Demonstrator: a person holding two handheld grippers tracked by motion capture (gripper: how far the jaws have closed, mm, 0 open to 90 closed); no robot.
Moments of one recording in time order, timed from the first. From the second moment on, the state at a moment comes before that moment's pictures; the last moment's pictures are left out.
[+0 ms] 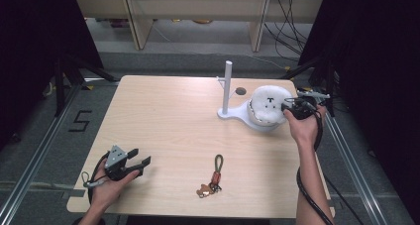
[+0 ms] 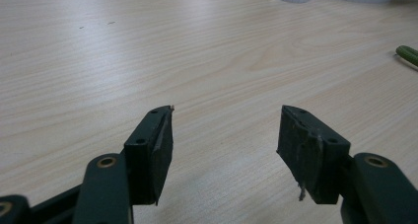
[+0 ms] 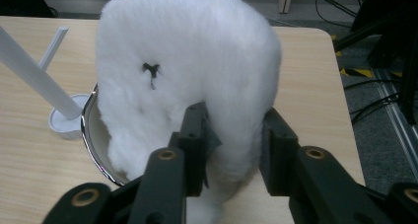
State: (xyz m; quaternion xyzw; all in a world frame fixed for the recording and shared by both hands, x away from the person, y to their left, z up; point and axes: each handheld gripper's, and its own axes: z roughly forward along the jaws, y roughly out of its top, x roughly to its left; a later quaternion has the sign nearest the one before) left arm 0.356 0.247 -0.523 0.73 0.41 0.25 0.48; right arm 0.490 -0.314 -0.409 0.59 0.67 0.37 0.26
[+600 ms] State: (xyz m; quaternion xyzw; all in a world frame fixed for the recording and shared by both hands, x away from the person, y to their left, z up) left arm 0.357 0.248 -0.523 0.73 0.41 0.25 0.48; right arm 0.474 -0.318 -0.399 0.61 0.63 0.38 0.27
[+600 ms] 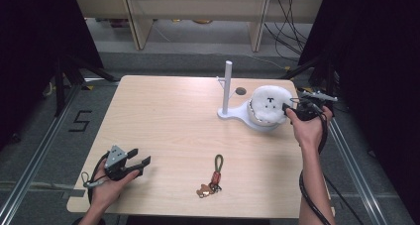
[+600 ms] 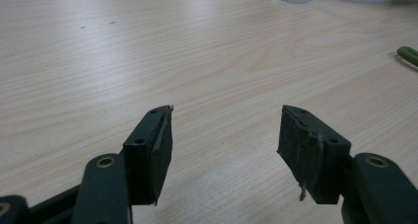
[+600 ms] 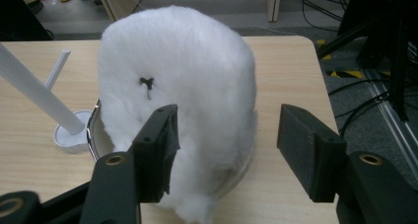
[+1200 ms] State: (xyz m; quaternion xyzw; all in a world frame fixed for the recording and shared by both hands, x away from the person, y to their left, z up) left arm 0.354 0.242 -0.515 0.72 0.41 0.24 0.50; right arm 0.420 -0.306 -0.425 0.60 0.65 0.40 0.23
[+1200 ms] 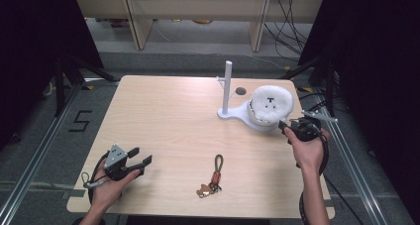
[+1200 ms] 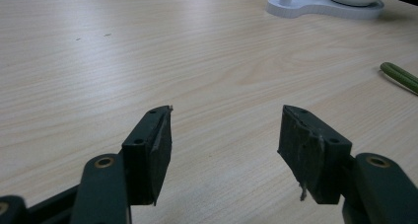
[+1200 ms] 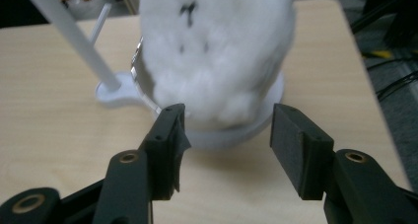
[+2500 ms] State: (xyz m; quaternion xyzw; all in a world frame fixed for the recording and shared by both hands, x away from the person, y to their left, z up) left arm 0.374 0.140 -0.438 0.81 0.39 0.10 0.43; right arm 0.380 -0.272 -0.461 0.63 0.71 0.28 0.14
